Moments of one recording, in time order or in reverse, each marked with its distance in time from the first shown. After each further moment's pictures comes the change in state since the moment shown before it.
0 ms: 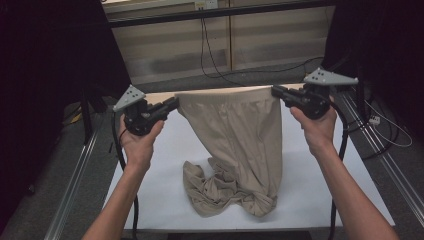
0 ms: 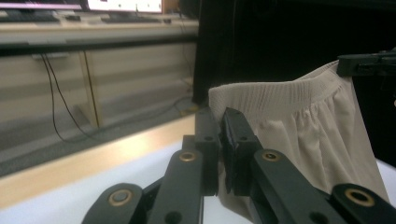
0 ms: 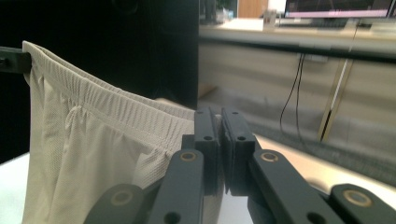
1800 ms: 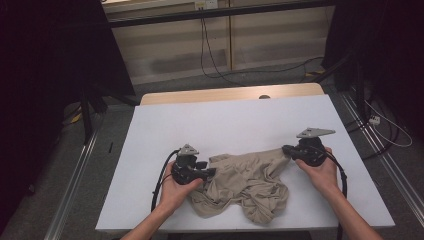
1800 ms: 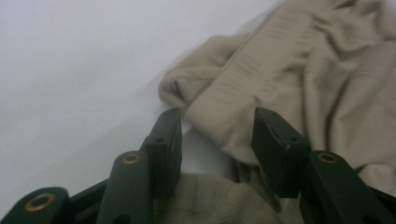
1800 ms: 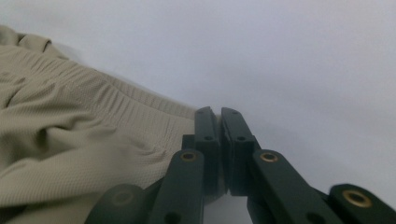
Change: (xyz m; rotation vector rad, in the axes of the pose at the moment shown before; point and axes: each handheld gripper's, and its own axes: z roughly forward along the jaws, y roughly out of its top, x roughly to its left) left arm -0.051 -0.178 0.061 0.585 -0.133 -0.074; right arm -0.019 -0.172 -0.011 0.475 -0.069 0.065
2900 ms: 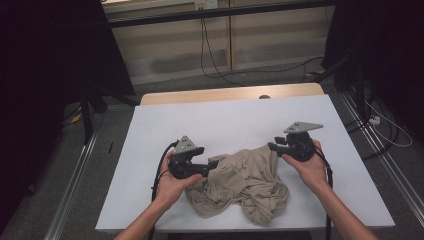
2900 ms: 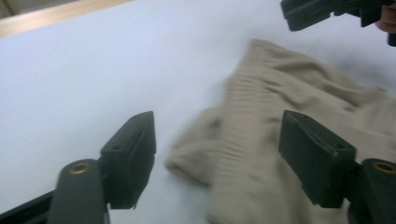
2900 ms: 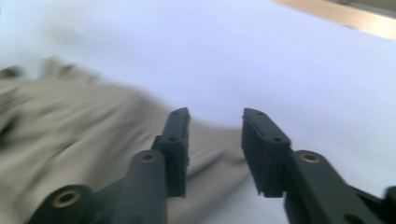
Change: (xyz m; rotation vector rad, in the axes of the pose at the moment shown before) left arm 0.001 0.023 -0.019 -0.201 0.033 0.122; right arm 0.025 0.037 0.011 -0.046 0.007 -0.057
